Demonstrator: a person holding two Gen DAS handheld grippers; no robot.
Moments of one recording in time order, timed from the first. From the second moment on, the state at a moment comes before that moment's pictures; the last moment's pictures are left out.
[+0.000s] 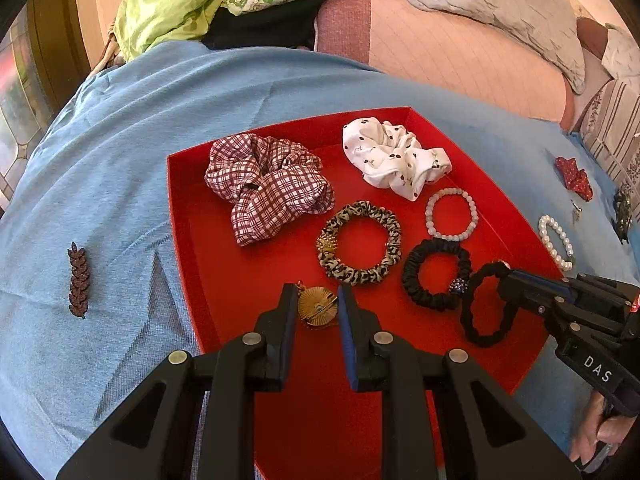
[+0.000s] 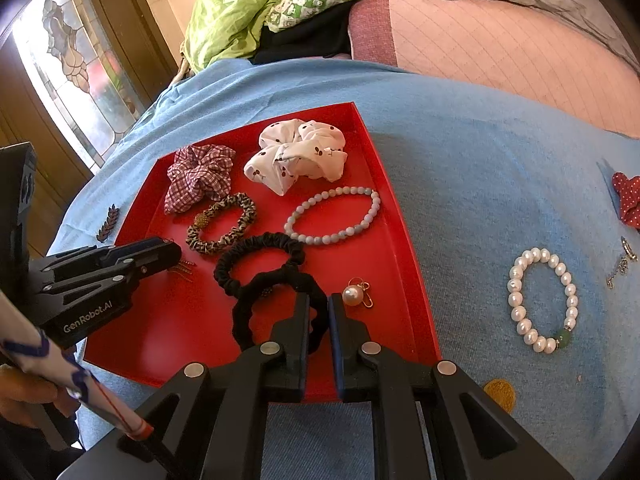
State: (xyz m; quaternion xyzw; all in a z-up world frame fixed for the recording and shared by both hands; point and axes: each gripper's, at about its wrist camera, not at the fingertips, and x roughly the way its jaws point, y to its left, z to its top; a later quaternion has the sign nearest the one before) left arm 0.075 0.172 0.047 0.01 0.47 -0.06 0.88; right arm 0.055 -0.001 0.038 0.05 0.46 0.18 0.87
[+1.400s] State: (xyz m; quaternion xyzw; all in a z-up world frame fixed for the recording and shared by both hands) left arm 0.047 0.089 0.088 0.06 0.38 -0.15 0.91; right arm 0.054 -0.144 0.066 0.17 0.44 0.06 0.88
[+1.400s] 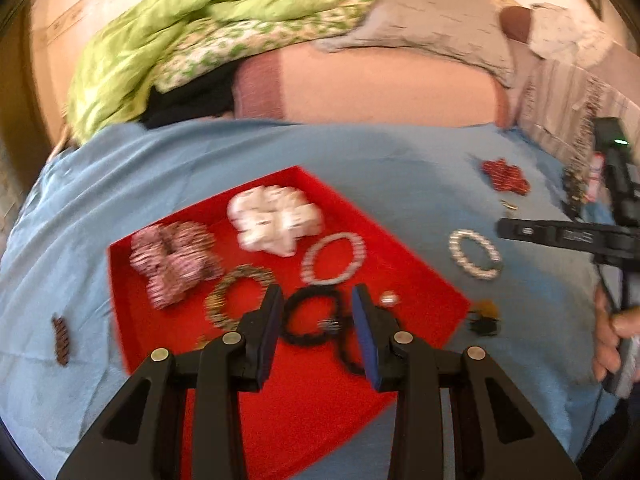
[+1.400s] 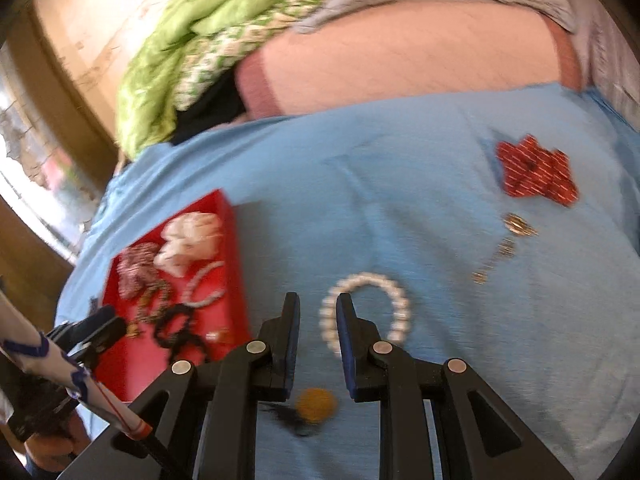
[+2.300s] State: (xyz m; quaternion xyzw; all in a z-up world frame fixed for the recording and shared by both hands) left arm 0.019 -0.065 0.033 0.19 0.42 -0.30 0.83; right arm 0.061 -0.193 0.048 0.18 0.46 0.00 0.87
